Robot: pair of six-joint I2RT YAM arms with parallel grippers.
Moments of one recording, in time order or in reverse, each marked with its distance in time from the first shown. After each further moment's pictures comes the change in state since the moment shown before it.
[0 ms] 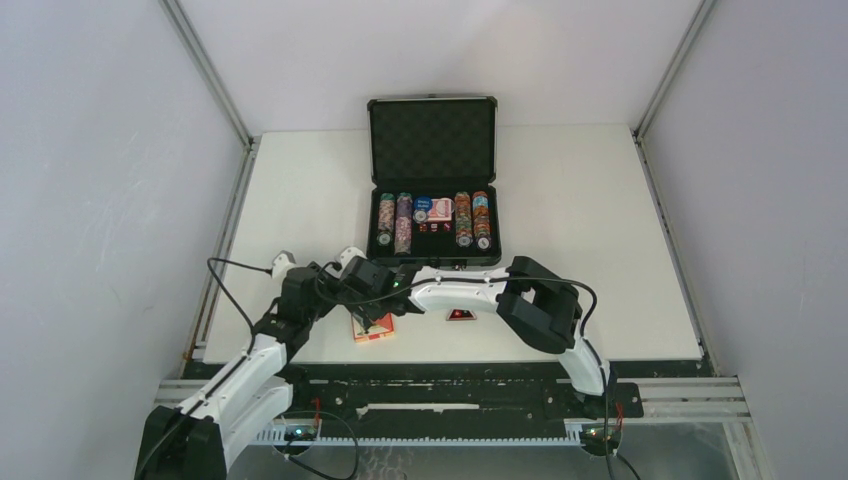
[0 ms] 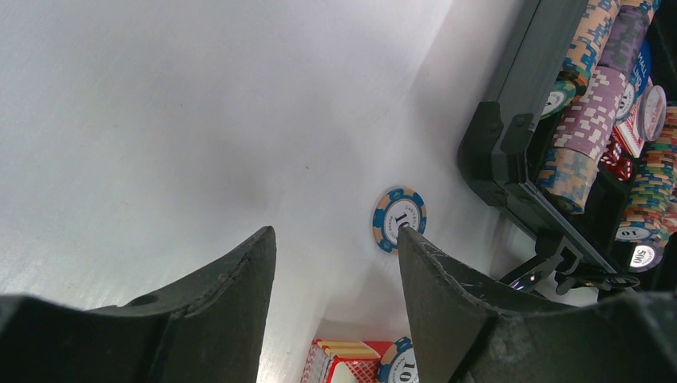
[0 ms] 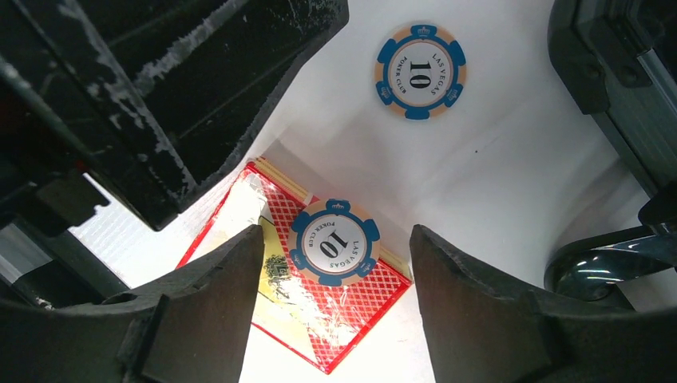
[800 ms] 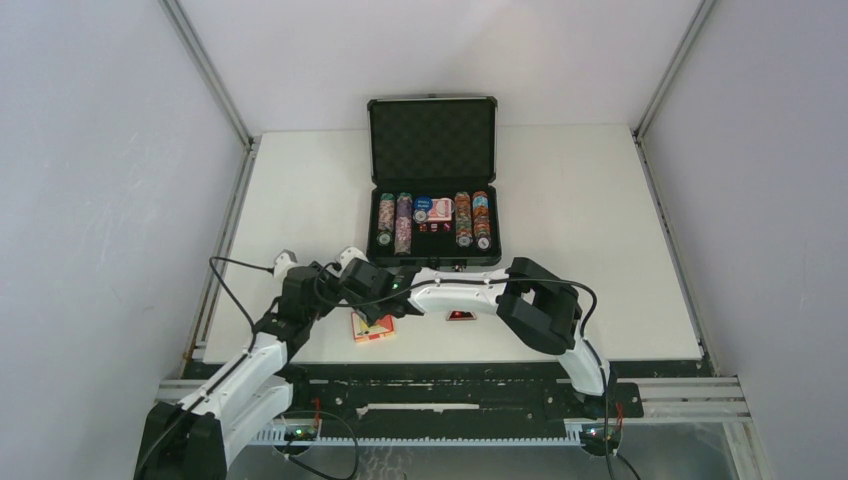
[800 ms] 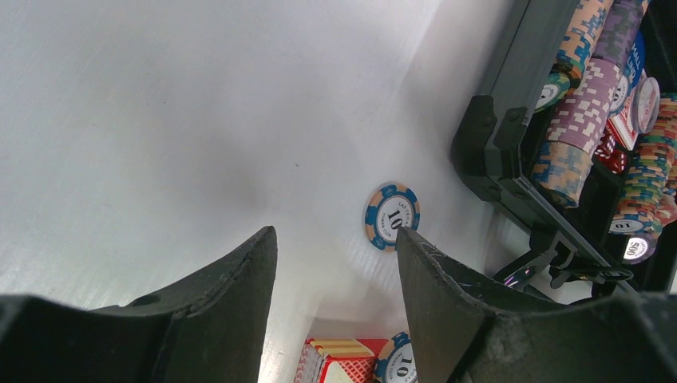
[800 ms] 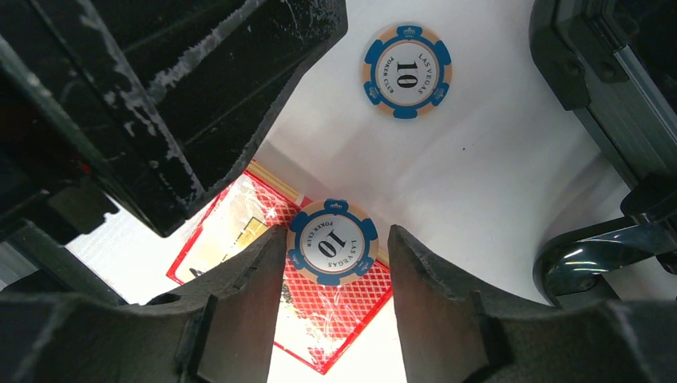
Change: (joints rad) left arm 0.000 0.019 0.000 0.022 0.025 0.000; right arm 0.006 0.000 0.000 -0.005 0.045 0.002
